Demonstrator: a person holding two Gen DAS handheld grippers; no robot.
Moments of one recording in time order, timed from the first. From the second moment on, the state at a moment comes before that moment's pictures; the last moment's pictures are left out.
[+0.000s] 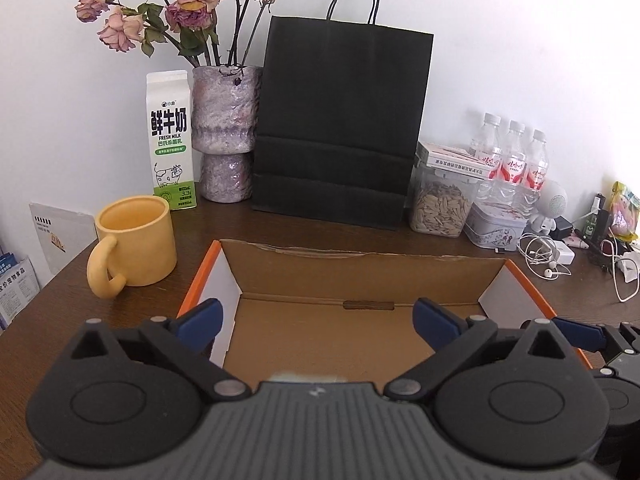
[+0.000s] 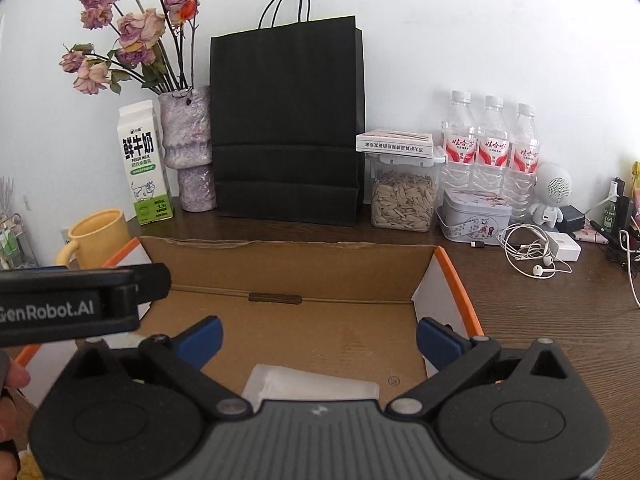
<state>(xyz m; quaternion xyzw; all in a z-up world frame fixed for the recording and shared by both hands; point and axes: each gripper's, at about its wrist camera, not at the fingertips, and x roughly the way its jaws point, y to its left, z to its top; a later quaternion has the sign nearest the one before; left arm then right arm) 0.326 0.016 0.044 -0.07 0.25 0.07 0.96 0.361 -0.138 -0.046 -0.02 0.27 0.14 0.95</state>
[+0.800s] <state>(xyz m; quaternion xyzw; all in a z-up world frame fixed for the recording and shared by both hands) 0.281 0.011 0.064 -0.07 0.23 0.07 0.97 0.314 -0.151 -0.020 -0.02 0.22 0.15 0.96</state>
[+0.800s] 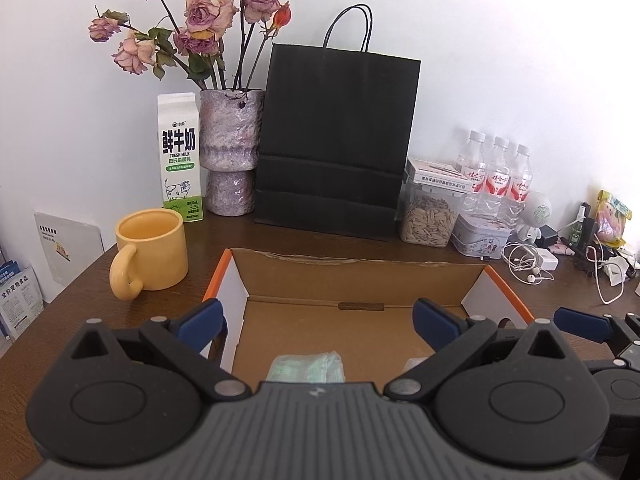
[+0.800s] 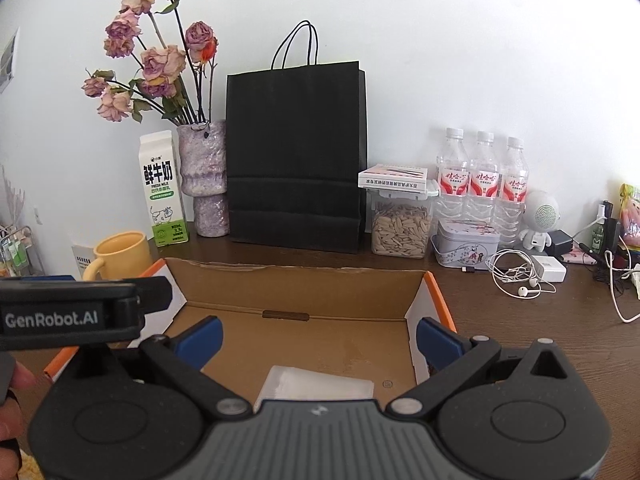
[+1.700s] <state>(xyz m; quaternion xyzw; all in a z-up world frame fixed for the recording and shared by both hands) 0.140 0.025 0.052 -0.04 0.26 0.06 0.96 0.167 -0.213 -0.034 -0.05 0.24 0.13 0.96</state>
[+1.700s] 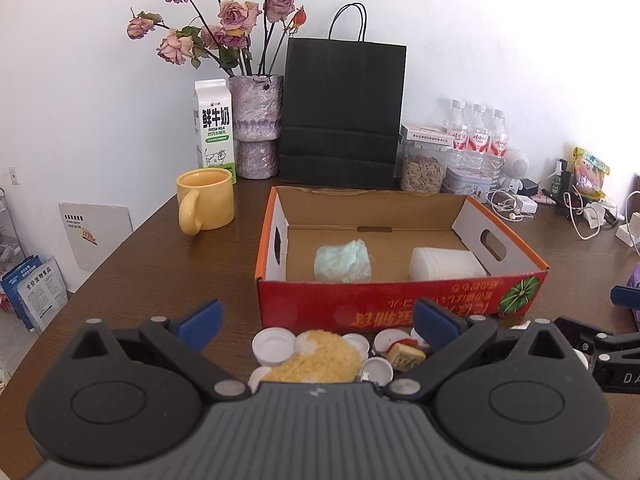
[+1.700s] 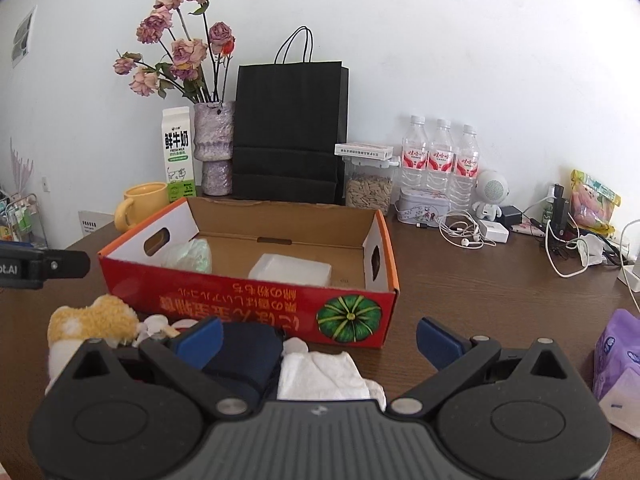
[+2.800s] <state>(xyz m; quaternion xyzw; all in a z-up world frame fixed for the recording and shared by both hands) 0.113 0.063 0.012 -0.06 0.30 0.09 0.95 0.201 -0.230 -0.098 -0.05 0.30 0.16 0.94</state>
